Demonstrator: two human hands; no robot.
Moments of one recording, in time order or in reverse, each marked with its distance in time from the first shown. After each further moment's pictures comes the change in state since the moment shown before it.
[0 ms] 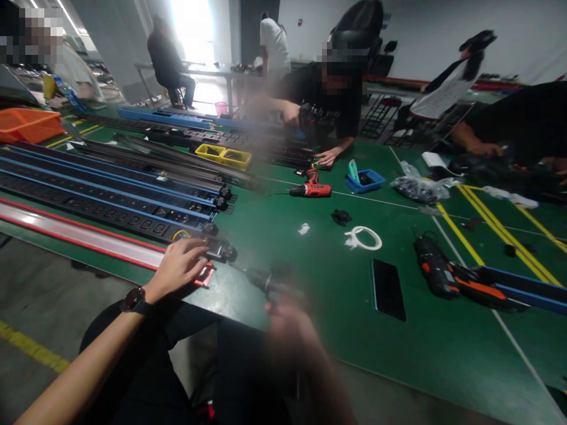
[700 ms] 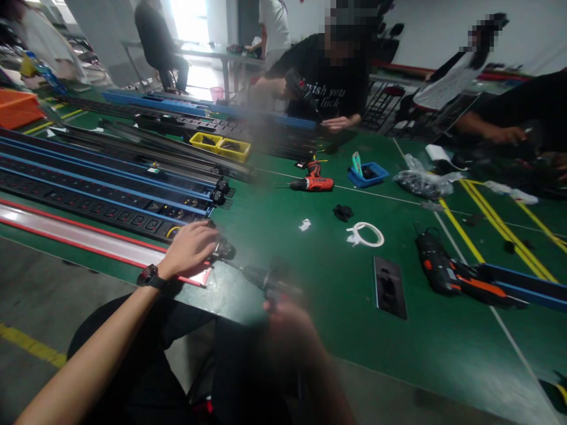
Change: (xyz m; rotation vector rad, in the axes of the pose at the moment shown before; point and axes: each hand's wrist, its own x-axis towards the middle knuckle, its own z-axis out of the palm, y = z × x) left_hand 0.057 -0.011 0.024 -0.110 -0.049 0.094; right_hand 0.002 -0.009 0.014 -0.121 0.060 0.042
